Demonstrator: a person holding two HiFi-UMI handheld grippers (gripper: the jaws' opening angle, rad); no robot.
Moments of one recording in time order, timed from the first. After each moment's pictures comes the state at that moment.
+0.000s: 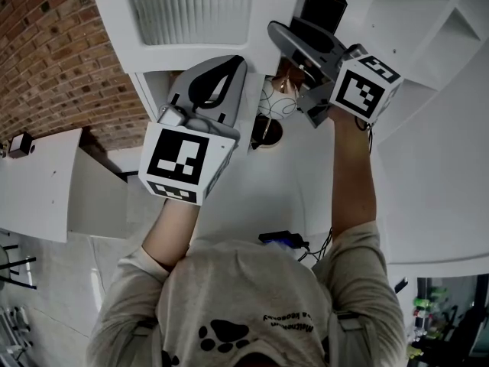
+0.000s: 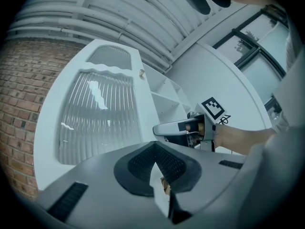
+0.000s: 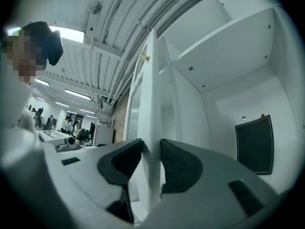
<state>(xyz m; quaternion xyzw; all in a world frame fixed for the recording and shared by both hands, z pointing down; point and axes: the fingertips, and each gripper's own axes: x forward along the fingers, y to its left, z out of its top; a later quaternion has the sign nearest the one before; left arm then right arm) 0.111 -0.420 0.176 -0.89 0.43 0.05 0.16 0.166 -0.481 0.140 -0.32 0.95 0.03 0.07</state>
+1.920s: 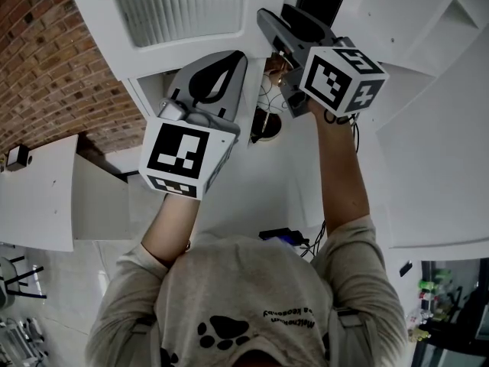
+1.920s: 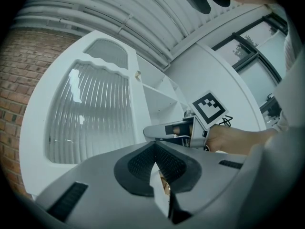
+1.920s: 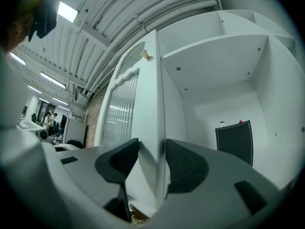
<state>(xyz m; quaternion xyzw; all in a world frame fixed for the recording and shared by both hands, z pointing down) 0.116 -0.441 0.180 -0.91 0.40 0.04 0.15 0.172 -0.521 0.145 -0.46 0.88 0.05 0.07</state>
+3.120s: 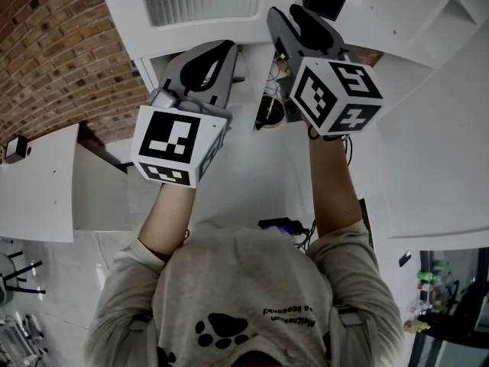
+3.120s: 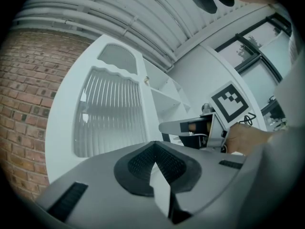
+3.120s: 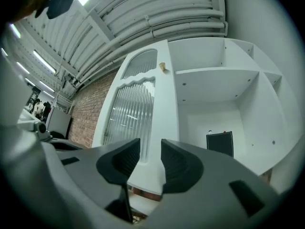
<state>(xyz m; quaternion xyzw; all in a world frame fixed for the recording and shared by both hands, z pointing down) 0.070 -0.427 0.182 -0.90 0.41 0.04 0.13 0.151 -0.472 0.143 -0.55 0.83 0.09 0.06</state>
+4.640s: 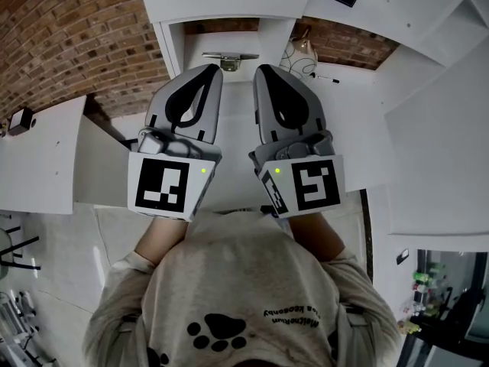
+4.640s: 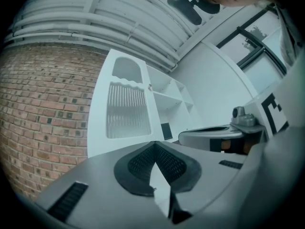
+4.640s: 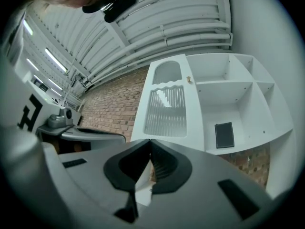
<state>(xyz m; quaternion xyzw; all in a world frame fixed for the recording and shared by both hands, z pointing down) 0.015 -0.341 0.224 -0.87 0.47 0.04 0.12 0.077 -0.337 0.218 -0.53 0.83 0.14 0.06</state>
